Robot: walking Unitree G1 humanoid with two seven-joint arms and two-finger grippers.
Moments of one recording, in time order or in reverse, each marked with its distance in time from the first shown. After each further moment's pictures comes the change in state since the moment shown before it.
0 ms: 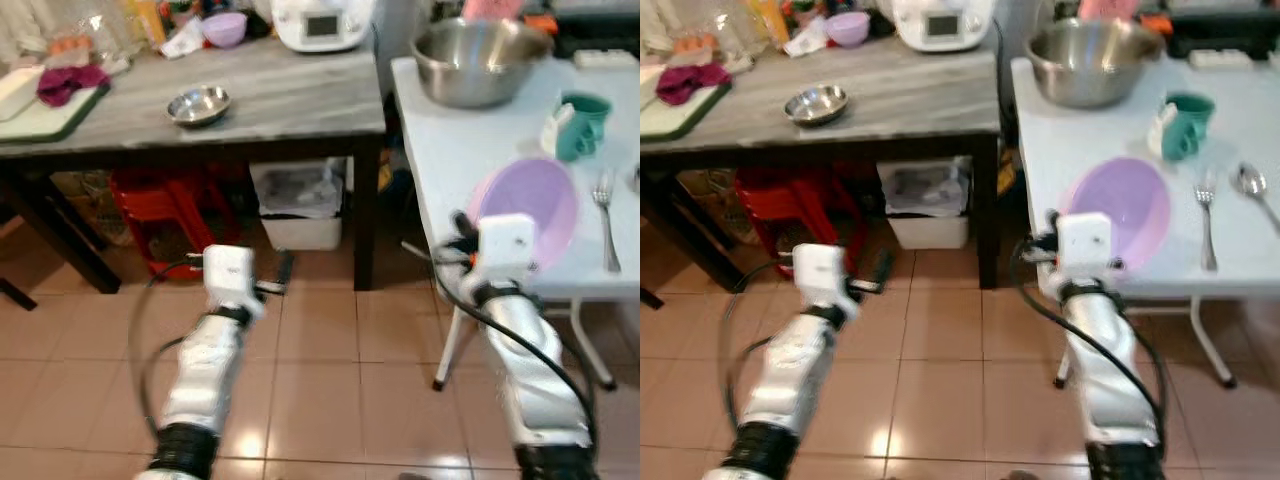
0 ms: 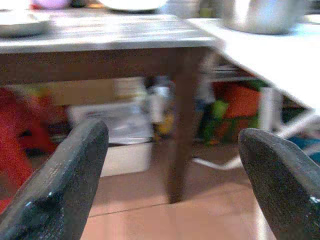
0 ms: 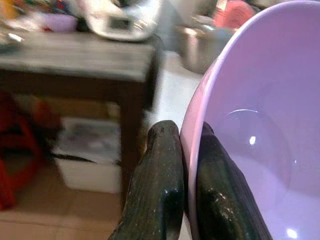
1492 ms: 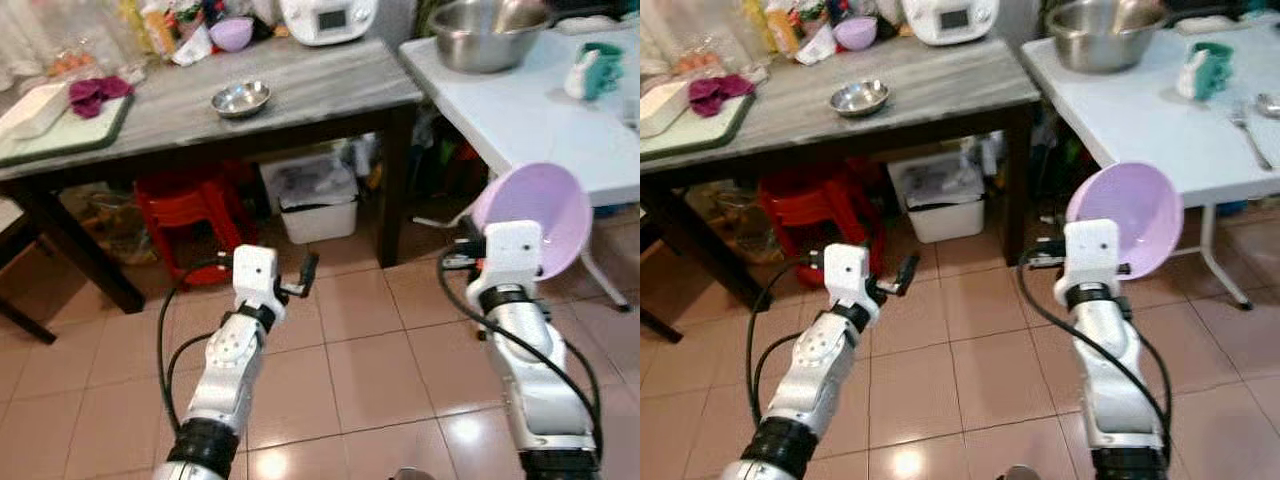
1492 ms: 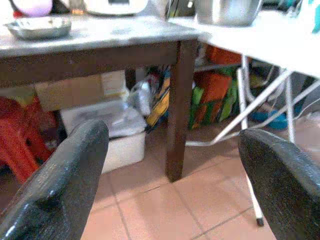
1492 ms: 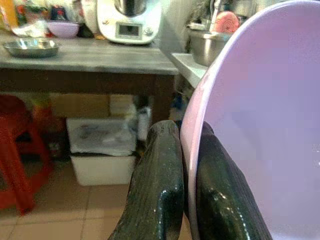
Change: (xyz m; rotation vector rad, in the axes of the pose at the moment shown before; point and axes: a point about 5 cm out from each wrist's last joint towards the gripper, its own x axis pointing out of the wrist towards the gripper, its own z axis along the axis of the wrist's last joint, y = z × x) left arm 0.009 -0.014 0.001 0.008 -0.017 -0.017; right arm -0.003 0.000 0.000 -0.004 -0.016 0.007
